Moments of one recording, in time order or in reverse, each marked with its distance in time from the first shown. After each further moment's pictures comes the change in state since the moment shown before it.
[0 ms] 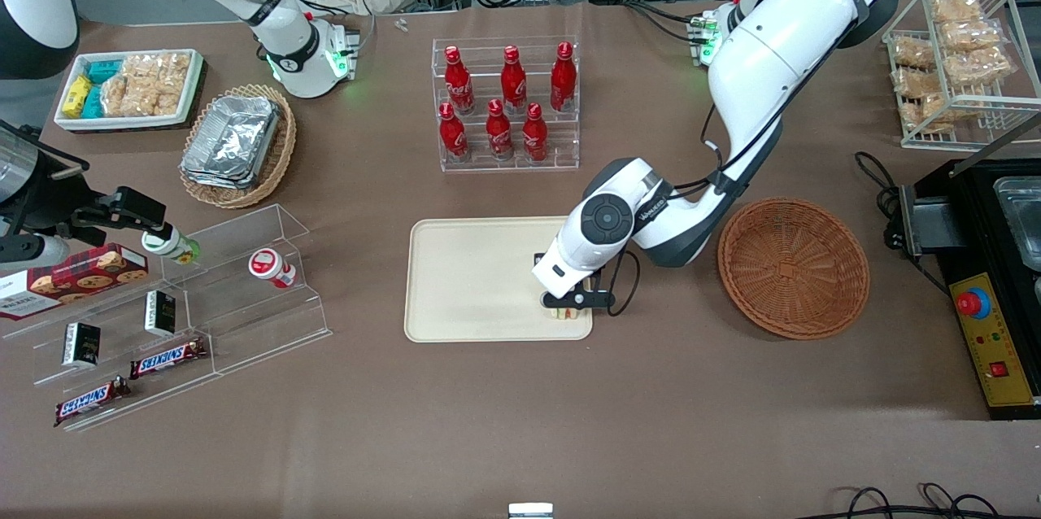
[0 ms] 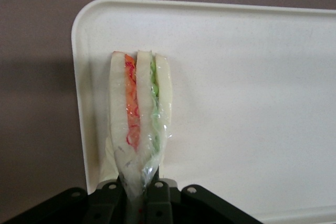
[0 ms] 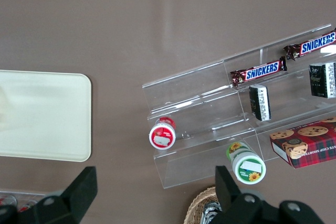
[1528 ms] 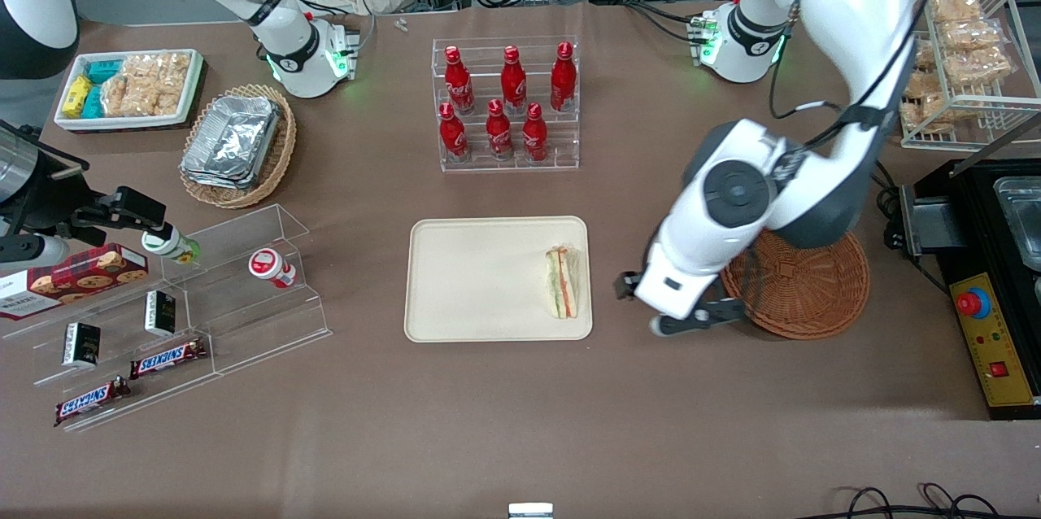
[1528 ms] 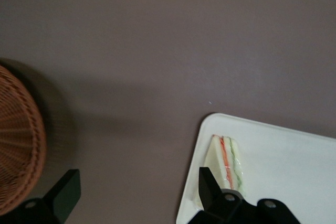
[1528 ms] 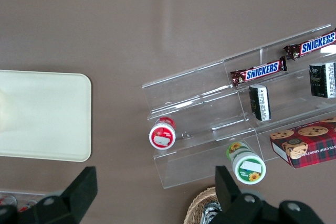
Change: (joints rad) arm 0.219 -0.292 0.003 0.053 0.000 -0.249 -0.026
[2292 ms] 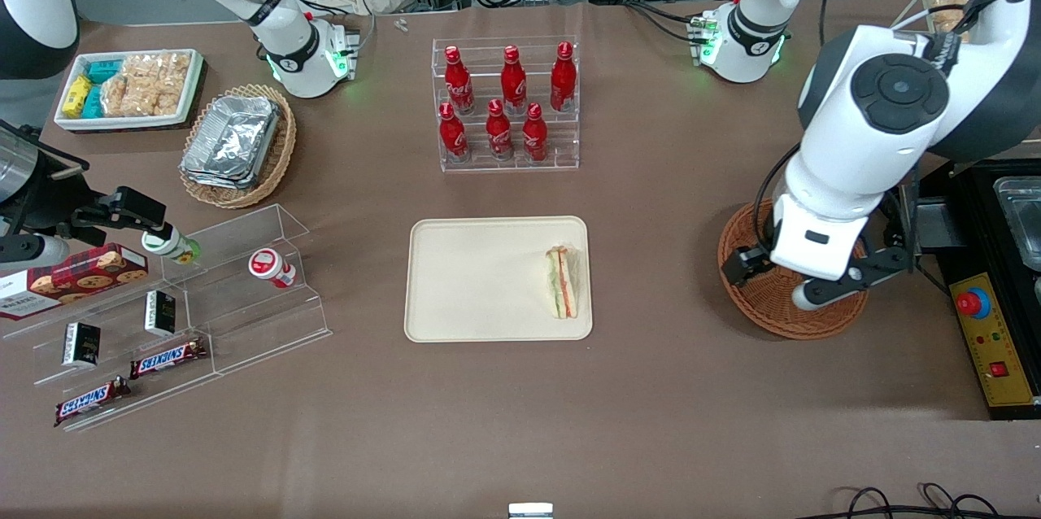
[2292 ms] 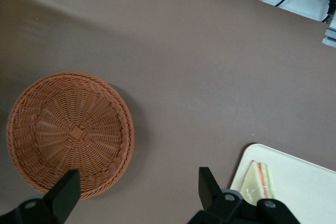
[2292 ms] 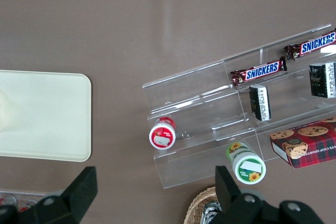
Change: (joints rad) arm 0.150 -0.252 -0.002 -0.069 -0.018 -0.126 0.034
